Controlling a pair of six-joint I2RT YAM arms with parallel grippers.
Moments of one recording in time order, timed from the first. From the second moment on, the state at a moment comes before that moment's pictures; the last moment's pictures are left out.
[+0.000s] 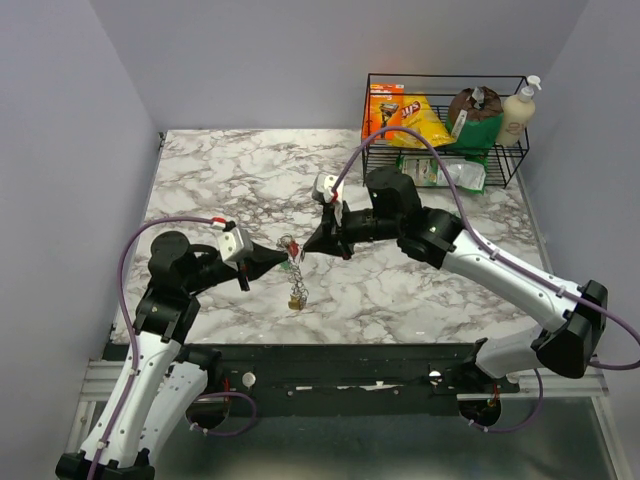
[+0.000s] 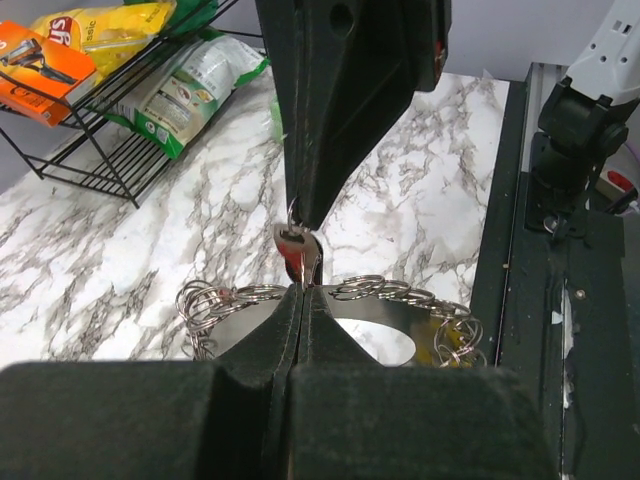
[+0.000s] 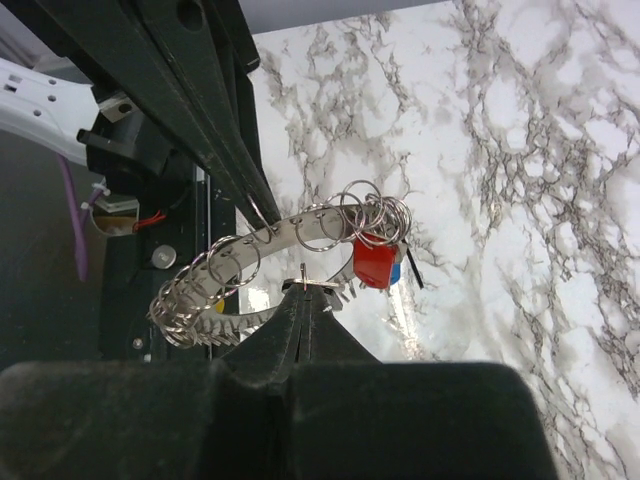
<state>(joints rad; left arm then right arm) -0.26 0.59 0.67 -0.13 0.96 0.11 0.88 1.40 1.32 -0.31 -0.58 -0.15</state>
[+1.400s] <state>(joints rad) -0.26 0.62 0.67 -0.19 0.87 0.13 0.91 1.51 1.44 -0.37 -0.61 -0.18</state>
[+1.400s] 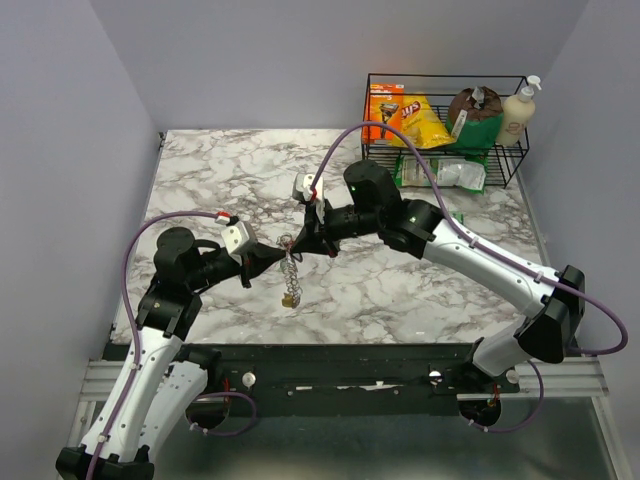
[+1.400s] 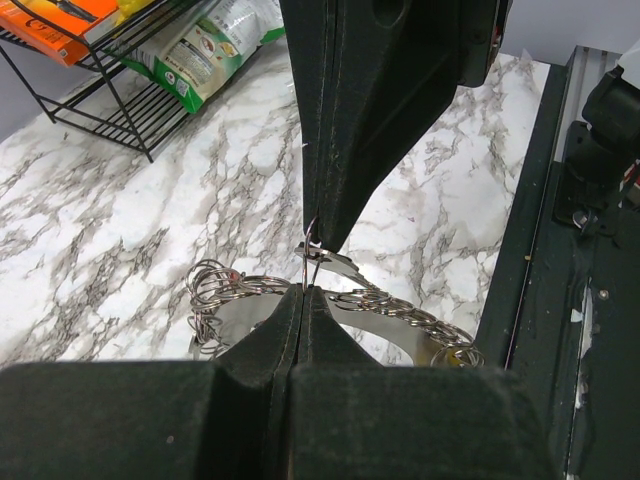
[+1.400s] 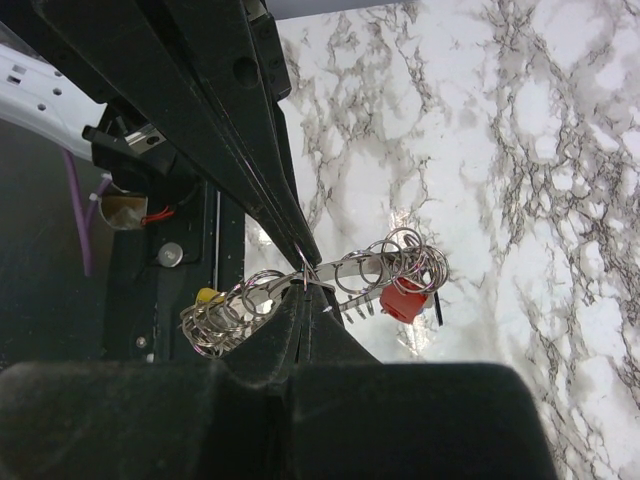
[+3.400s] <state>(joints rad) -0.27 0.63 0.72 -0.26 0.81 0.14 0.92 1.50 1.46 -0.49 -0.48 -0.25</state>
